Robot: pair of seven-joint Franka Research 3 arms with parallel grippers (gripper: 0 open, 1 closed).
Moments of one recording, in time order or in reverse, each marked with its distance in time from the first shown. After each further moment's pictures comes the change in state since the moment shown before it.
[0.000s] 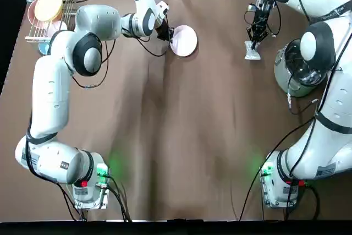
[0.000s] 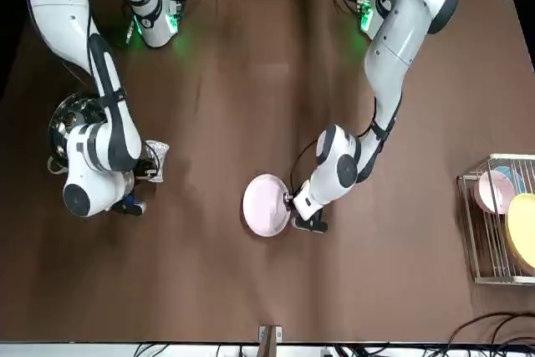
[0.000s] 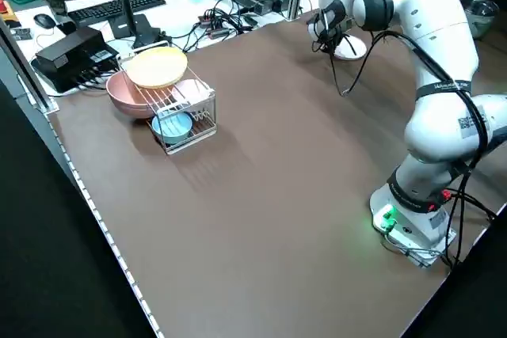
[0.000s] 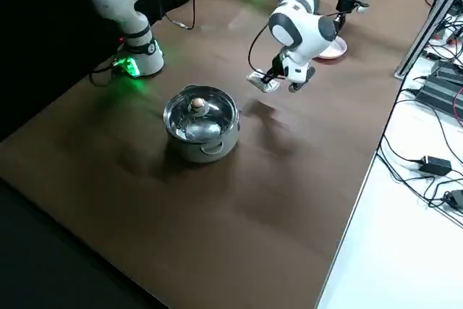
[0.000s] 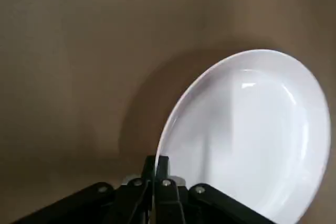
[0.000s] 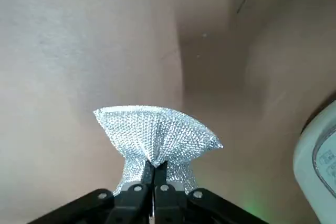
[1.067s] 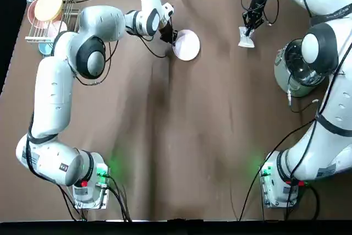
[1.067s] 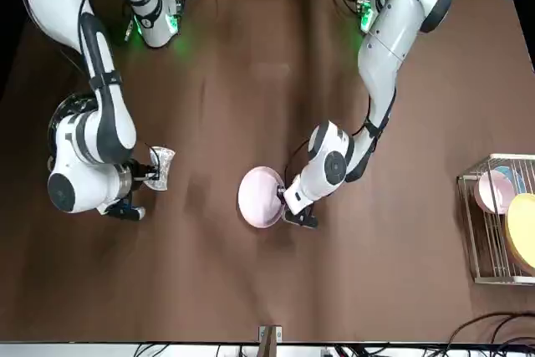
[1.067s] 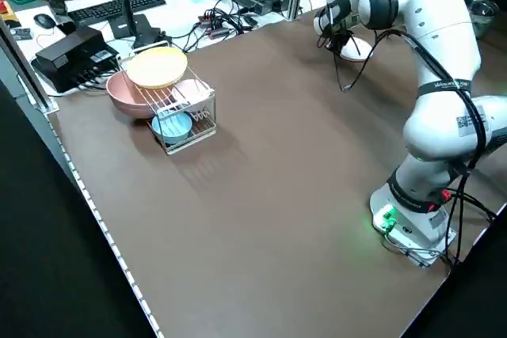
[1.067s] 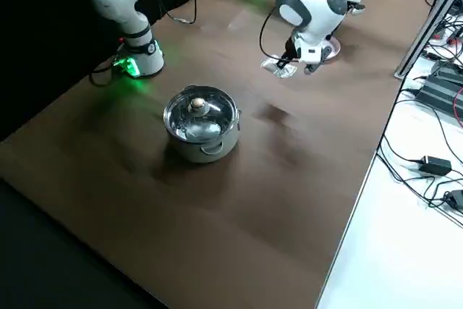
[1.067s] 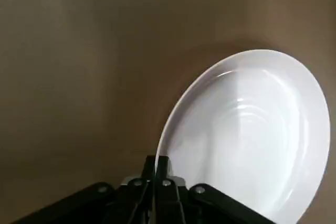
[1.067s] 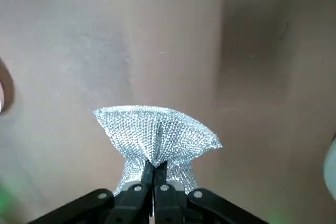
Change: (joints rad) left arm -0.058 0.000 0.025 0.039 0.052 -0.080 -0.039; right arm 0.032 -0.047 0.006 0.075 0.083 0.000 0.002
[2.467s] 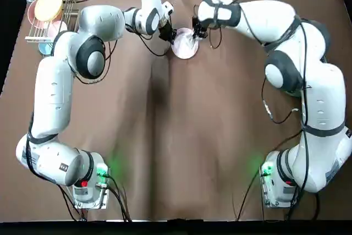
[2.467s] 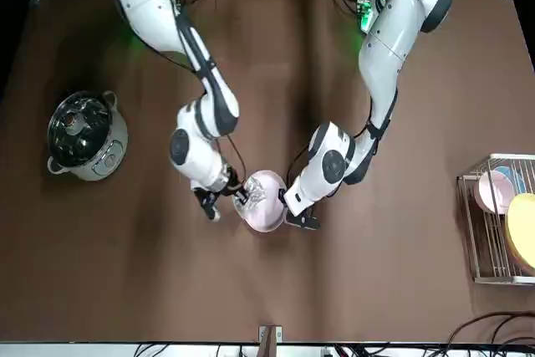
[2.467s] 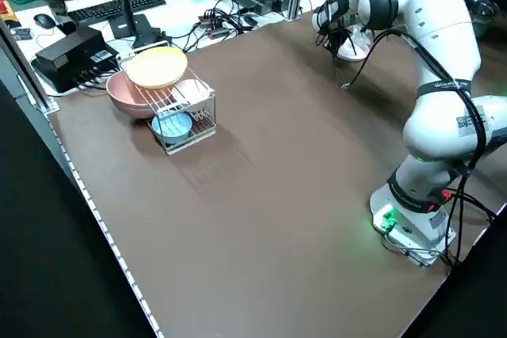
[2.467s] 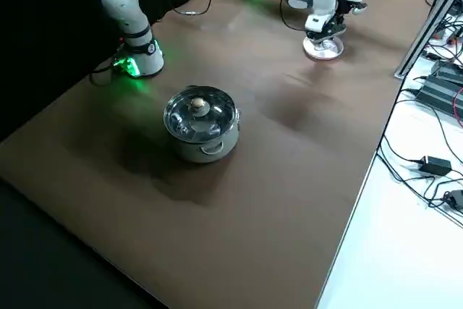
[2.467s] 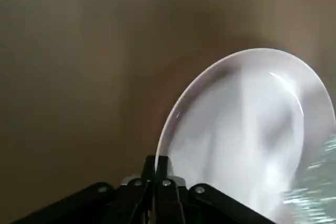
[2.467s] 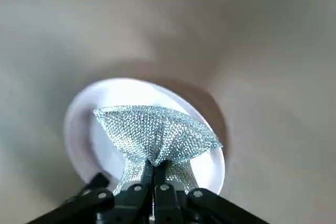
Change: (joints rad) left arm 0.002 0.000 0.005 0.010 0.073 -0.003 -0.061; right arm 0.444 0.208 0.004 0.001 0.323 0.784 0.819
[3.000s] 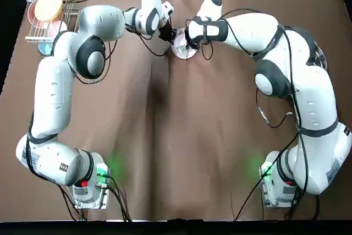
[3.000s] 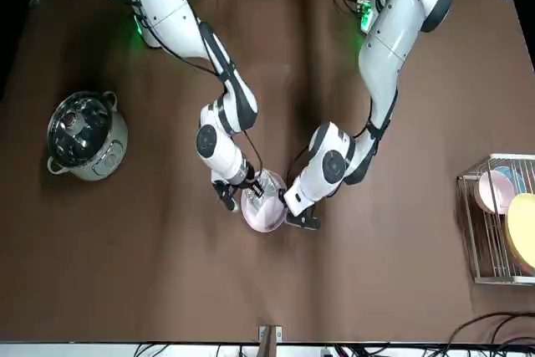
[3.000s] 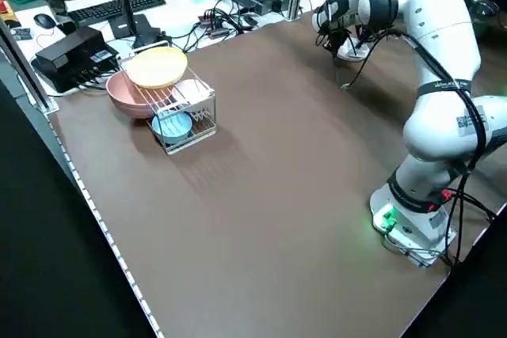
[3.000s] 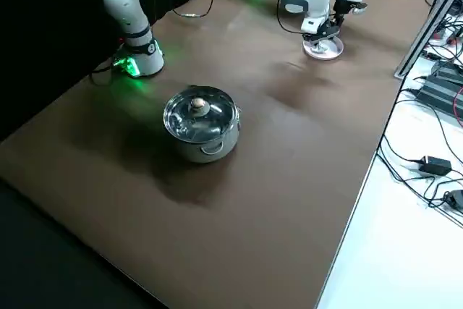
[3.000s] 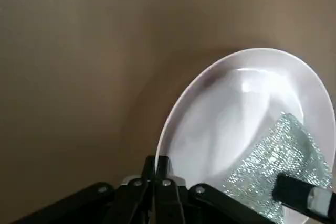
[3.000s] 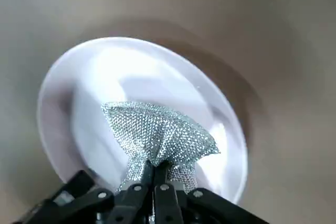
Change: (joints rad) left arm 0.001 0.000 0.000 0.000 0.000 -0.001 0.000; right arm 0.065 0.078 -0.001 0.035 -0.002 0.104 0.015
